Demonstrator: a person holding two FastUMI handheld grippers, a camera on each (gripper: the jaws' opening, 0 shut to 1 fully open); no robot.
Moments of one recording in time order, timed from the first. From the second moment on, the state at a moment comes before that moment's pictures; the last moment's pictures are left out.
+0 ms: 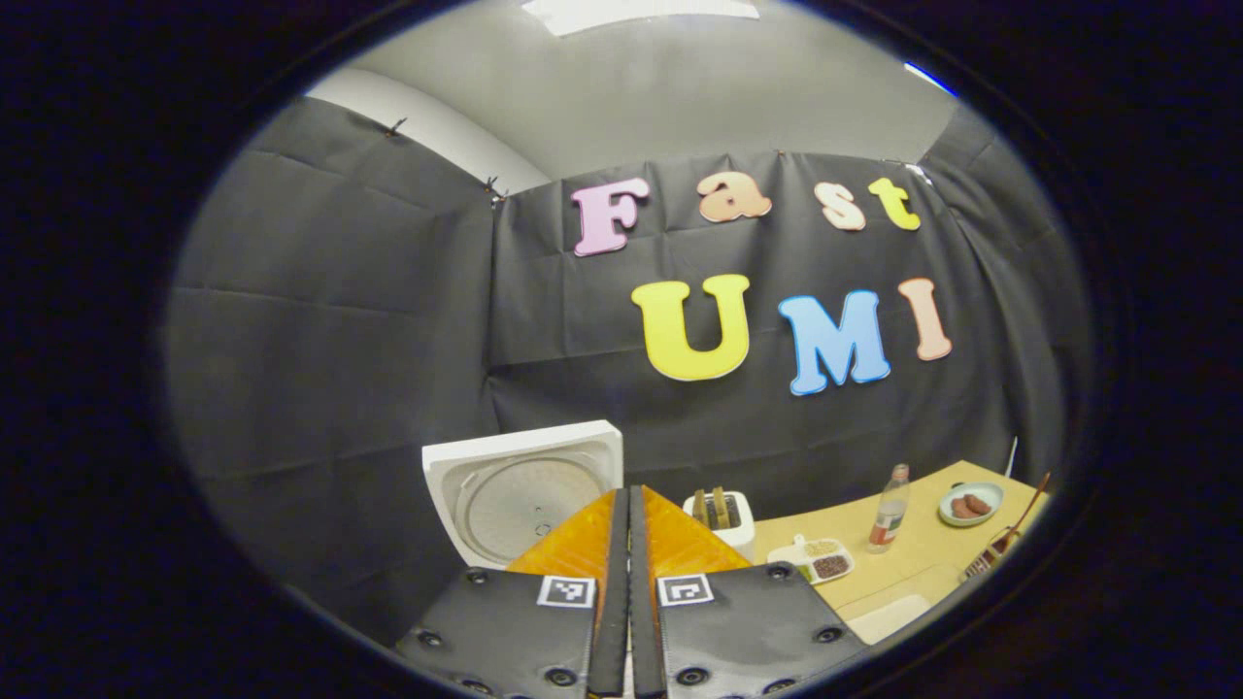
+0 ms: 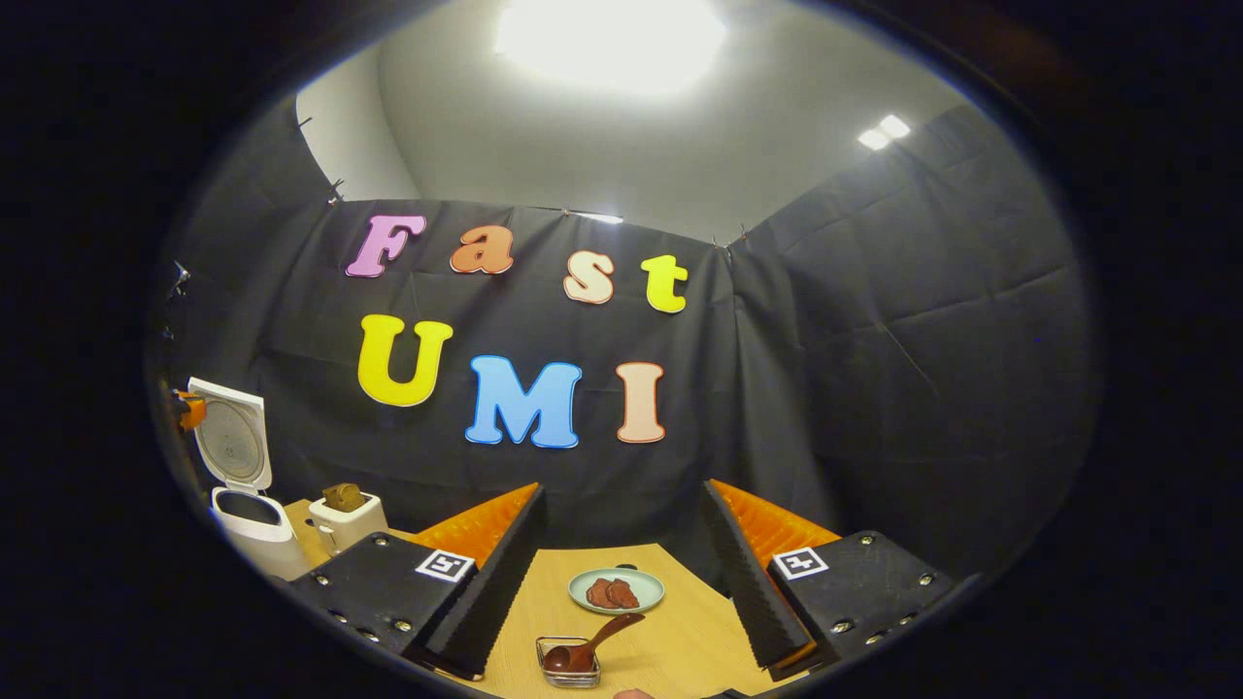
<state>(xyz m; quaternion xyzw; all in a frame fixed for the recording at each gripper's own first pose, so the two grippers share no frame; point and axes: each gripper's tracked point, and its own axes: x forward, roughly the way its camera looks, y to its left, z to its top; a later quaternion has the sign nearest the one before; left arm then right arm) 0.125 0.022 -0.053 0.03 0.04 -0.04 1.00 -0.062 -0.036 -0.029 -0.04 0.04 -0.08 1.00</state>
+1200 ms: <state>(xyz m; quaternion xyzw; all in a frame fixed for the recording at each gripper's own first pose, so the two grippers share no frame) 0.013 -0.015 -0.003 0.02 -0.01 -0.02 1.00 0.023 -0.069 -0.183 0.05 0.18 -0.04 0.98</state>
